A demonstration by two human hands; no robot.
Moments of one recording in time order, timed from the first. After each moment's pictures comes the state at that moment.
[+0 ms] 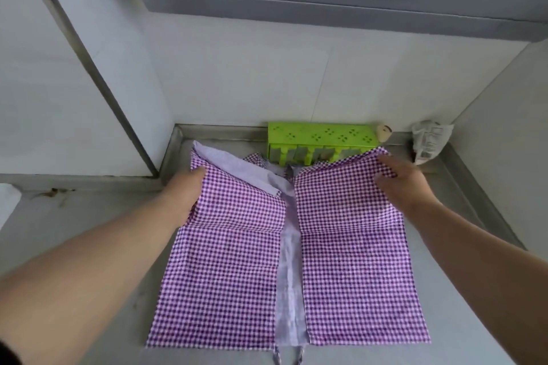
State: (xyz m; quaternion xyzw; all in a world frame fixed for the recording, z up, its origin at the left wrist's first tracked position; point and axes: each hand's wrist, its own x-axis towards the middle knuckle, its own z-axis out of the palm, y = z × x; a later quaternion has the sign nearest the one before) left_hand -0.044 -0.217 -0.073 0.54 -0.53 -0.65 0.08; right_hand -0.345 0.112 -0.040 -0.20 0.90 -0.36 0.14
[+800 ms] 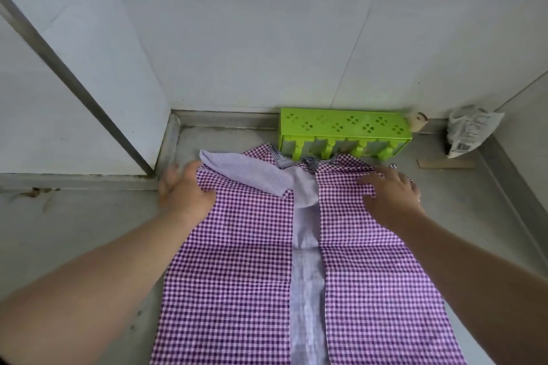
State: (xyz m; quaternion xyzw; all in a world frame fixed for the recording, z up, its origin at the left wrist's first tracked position) left_hand -0.054 -0.251 -0.143 0.51 -0.81 -0.29 0.02; right_hand -0.337 0.048 -0.113 -0.30 0.94 0.00 0.13
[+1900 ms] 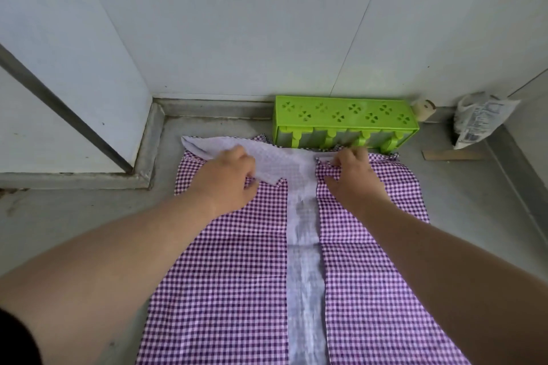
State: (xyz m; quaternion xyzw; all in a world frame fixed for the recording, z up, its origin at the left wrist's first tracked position) left_hand -0.126 -0.234 -0.135 0.18 -0.97 -0.14 -0.02; right_hand -0.319 -0.020 -0.137 -0.30 0.93 -0.15 0.14
